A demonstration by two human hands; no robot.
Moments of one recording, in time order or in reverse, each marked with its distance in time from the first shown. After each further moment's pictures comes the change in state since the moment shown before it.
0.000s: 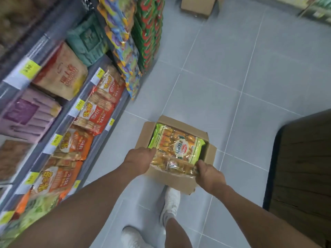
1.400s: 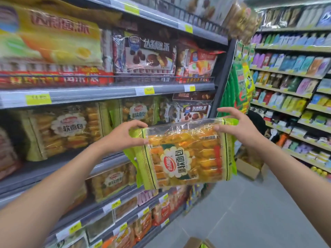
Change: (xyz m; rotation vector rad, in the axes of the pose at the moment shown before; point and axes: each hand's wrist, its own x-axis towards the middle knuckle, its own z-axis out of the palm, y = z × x) left_hand -0.663 -0.191 -0.279 -0.777 1.108 -0.206; right_hand -0.460 -0.375 -0.462 0.537 0.644 -1.050
